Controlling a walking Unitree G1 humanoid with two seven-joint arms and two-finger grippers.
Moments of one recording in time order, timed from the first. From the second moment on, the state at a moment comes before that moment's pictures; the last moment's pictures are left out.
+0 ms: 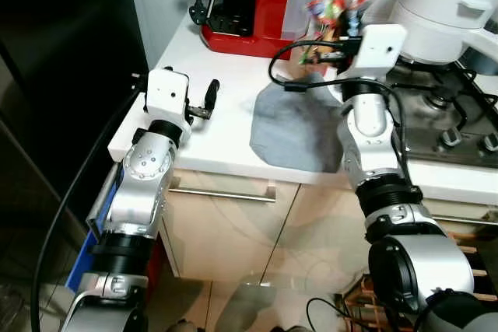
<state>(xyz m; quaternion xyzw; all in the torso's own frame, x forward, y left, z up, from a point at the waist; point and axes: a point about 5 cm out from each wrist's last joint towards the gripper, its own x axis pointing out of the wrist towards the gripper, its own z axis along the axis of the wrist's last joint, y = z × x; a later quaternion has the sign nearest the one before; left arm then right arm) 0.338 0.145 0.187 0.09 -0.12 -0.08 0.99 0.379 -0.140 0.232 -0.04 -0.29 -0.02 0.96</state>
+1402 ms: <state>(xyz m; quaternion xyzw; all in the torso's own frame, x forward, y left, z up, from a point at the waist) 0.341 0.137 0.201 0.07 -0.16 -0.07 0.98 0.354 -0.144 0.201 -0.23 -0.31 -0.08 0.92</state>
